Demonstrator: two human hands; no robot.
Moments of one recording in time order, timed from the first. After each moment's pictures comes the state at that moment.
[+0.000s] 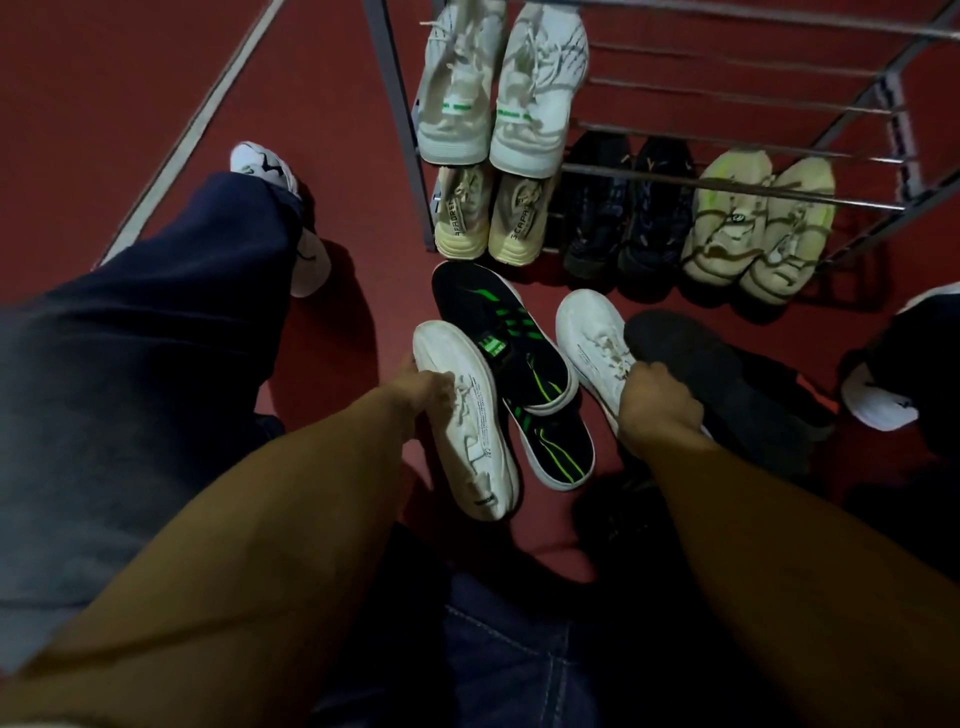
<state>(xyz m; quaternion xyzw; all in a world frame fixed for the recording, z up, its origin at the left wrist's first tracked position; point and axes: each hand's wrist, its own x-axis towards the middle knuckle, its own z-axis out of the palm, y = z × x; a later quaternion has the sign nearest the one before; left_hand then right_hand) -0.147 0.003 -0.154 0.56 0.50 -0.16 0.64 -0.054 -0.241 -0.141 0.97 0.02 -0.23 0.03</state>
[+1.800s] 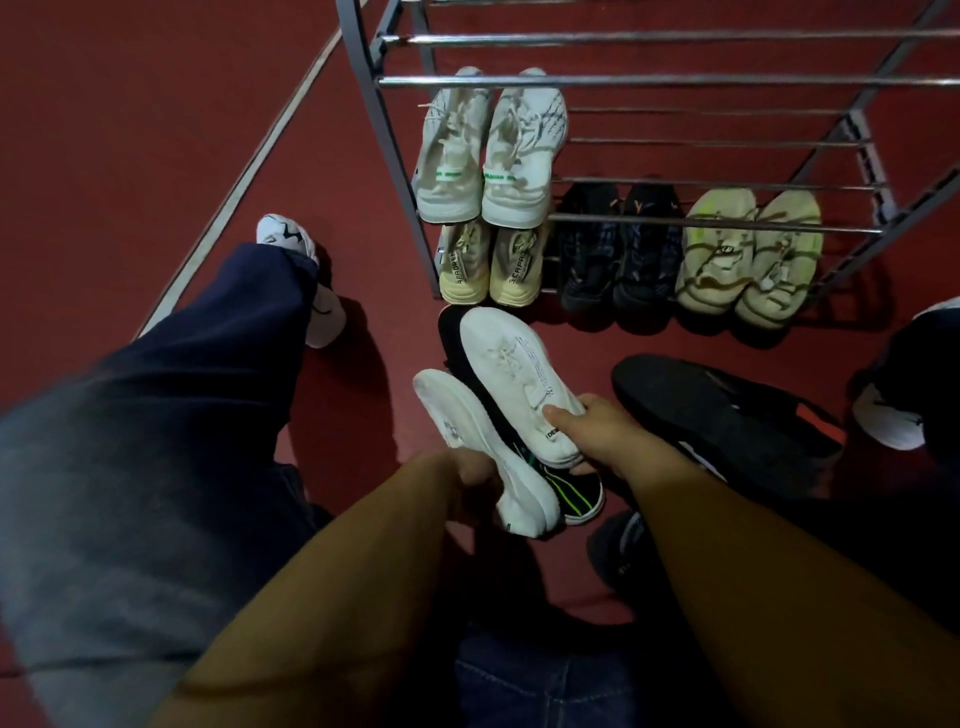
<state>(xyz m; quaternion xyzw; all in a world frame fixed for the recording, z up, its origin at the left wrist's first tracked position) -0.161 -0.059 -0.112 0.62 0.41 -0.50 0.44 -0.071 -0.206 -0.123 0.78 -0.08 -0.43 -0.45</state>
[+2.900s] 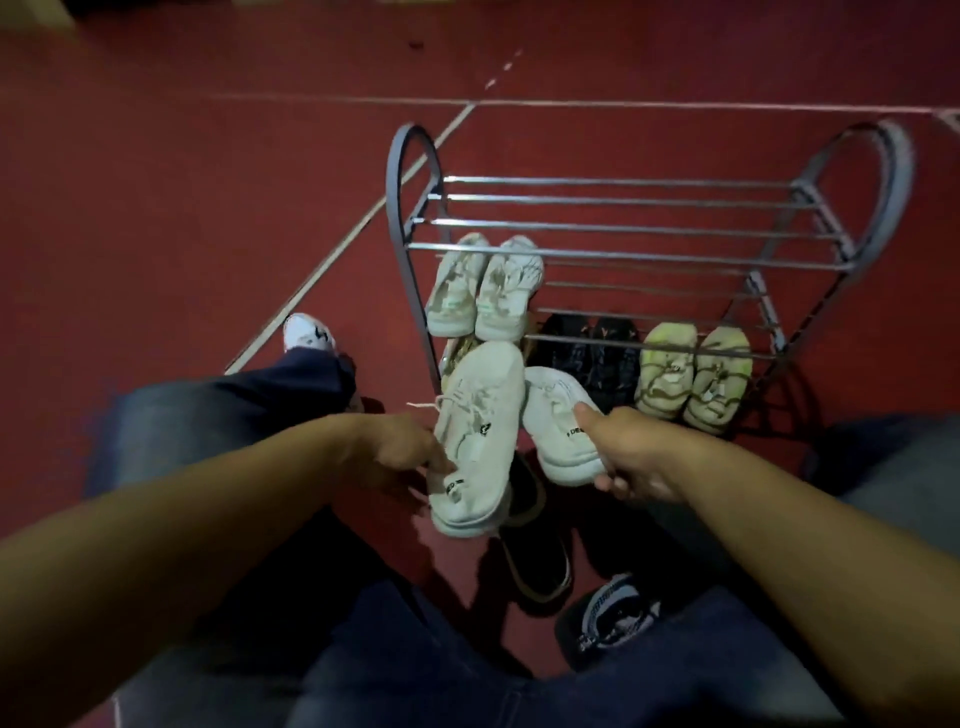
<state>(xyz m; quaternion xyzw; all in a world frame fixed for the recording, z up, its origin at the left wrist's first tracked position) -0.166 -0.038 0.062 0.73 0.31 -0.30 0.52 -0.074 -0.261 0.066 0.82 -0.02 -0.41 -0.39</state>
